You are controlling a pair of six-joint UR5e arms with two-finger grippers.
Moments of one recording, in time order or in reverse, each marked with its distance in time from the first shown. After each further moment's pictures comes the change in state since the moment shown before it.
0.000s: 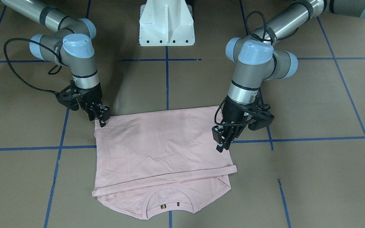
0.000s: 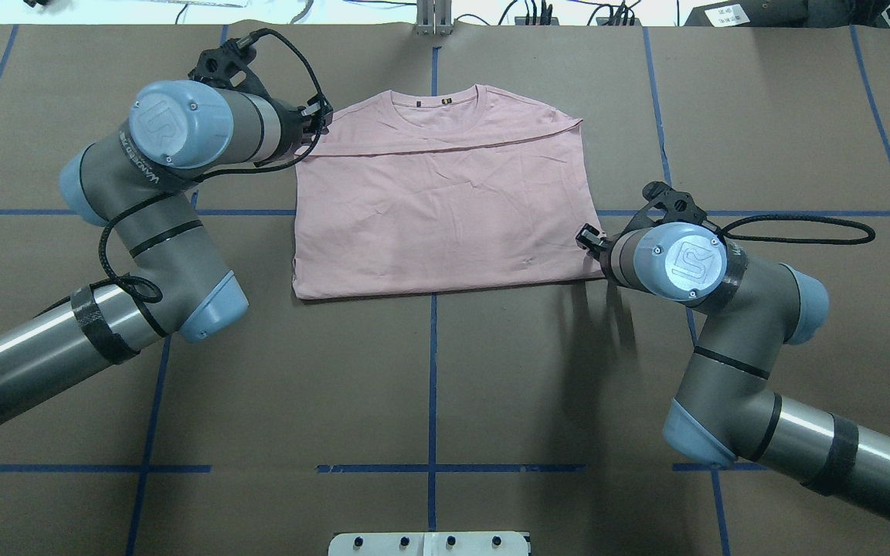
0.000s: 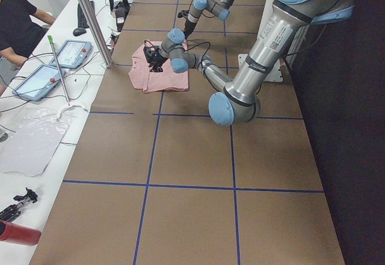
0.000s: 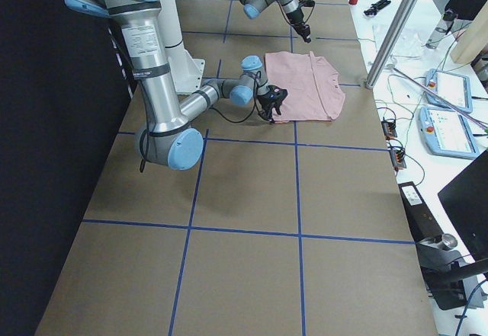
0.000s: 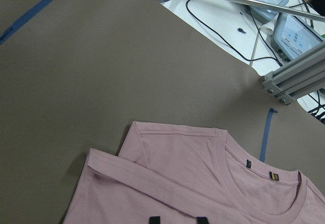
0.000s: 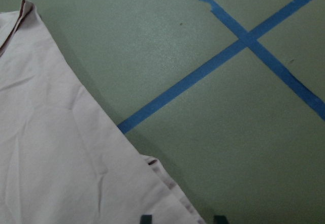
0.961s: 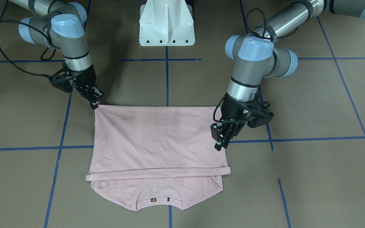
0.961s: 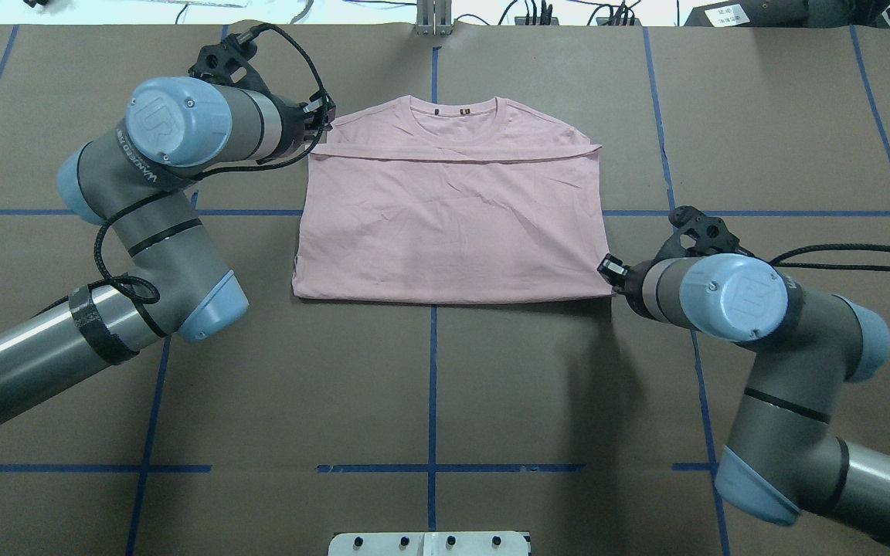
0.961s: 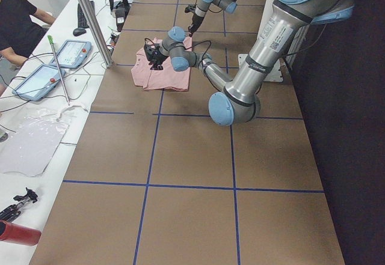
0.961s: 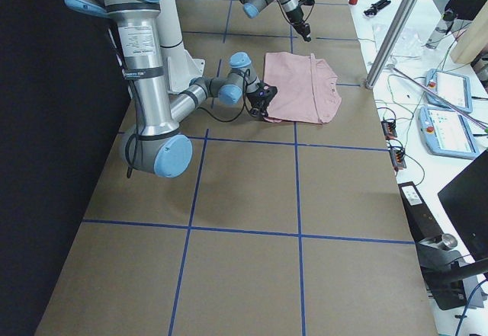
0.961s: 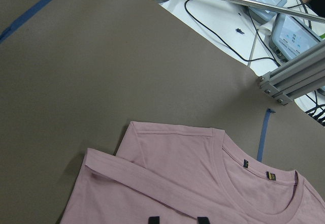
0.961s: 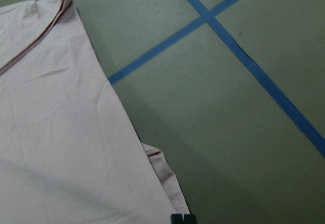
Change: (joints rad) left arm -0.001 -0.001 -0.027 0.004 -0.001 -0.001; right arm -0.069 -0.168 0.235 -0.010 0.018 0.014
